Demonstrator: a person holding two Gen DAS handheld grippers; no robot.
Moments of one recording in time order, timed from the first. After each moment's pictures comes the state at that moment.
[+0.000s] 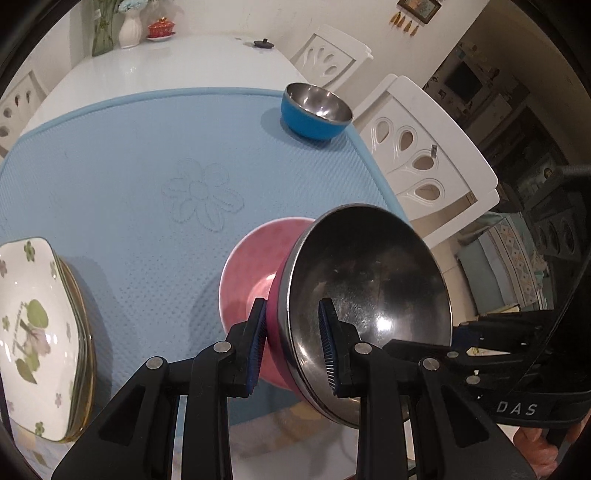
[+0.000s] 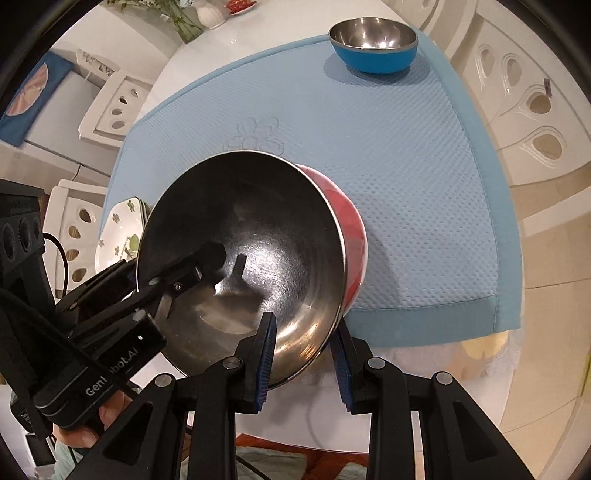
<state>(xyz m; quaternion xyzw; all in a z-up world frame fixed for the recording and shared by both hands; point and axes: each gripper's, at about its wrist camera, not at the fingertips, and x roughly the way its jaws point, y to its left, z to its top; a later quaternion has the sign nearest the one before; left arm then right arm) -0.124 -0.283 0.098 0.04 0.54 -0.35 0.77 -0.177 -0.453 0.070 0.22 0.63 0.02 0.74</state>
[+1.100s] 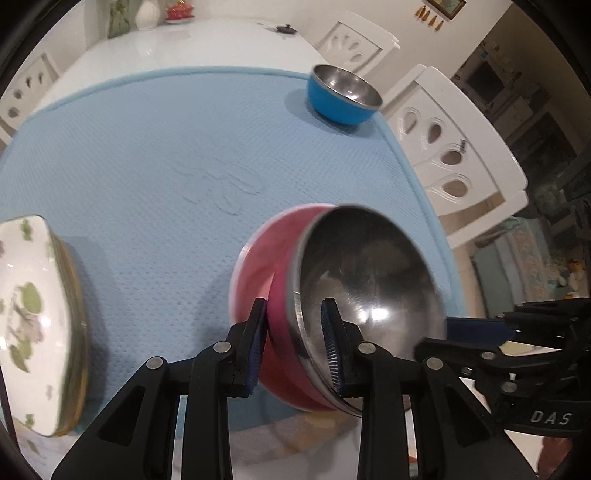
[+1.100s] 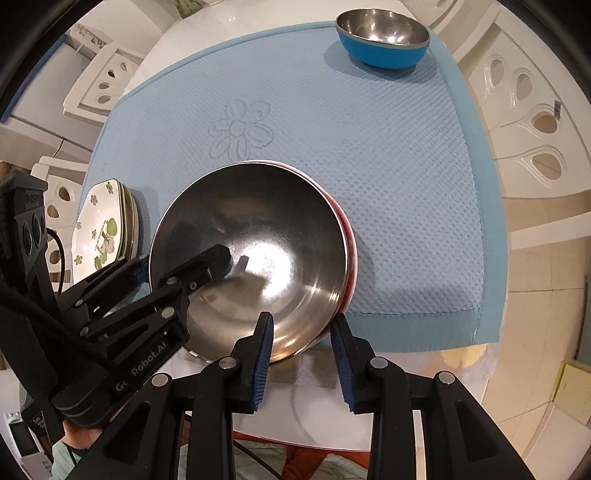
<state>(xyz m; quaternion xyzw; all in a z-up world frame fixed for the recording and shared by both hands) -0.116 -0.283 0.077 0.05 0.55 -0.30 0.77 -0.160 -0.439 0.064 0.17 0.67 0.01 0.72</state>
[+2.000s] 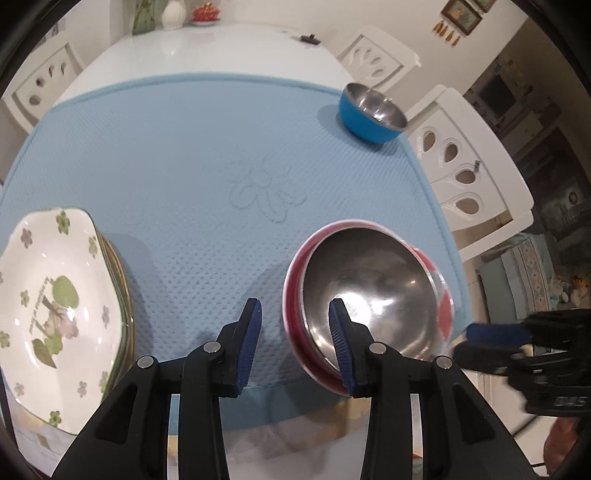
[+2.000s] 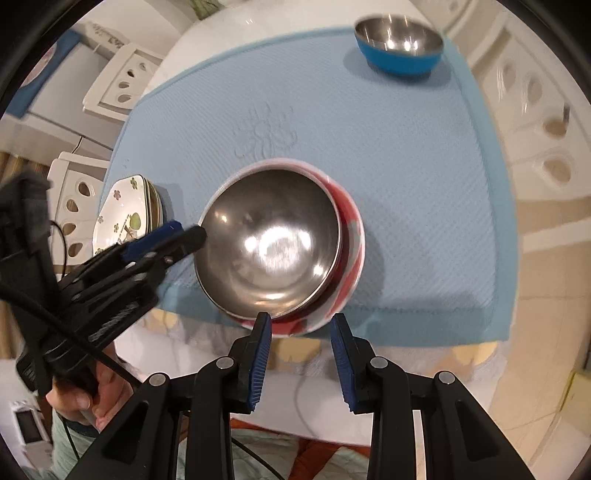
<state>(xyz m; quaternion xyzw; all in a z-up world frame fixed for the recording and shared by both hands) -0.100 -0.252 0.079 0.02 0.56 -0.28 0.78 -0.168 -0.436 0.085 0.17 0.65 0.03 0.74</state>
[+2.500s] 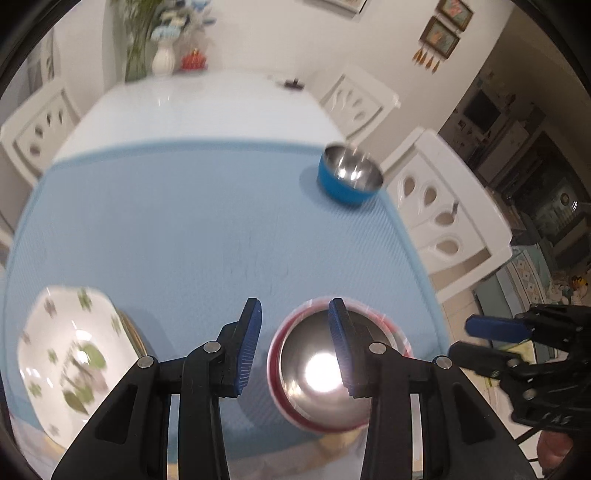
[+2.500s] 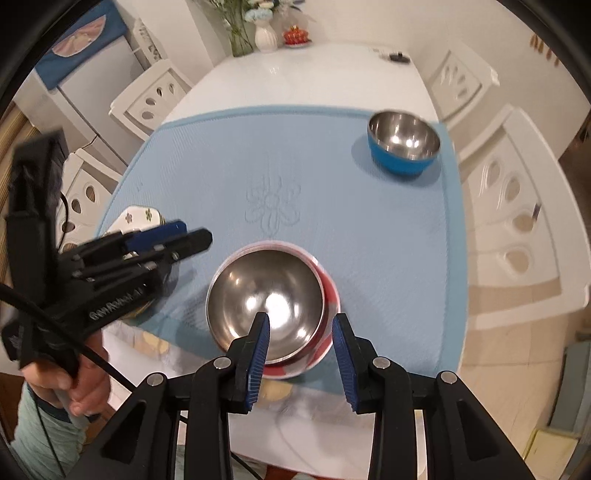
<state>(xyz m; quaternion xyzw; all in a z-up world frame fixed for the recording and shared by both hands) -0.080 -0.268 0.155 0.02 0.48 -0.30 0.82 -0.157 -0.433 0.148 0.08 0.58 0.03 0.81</state>
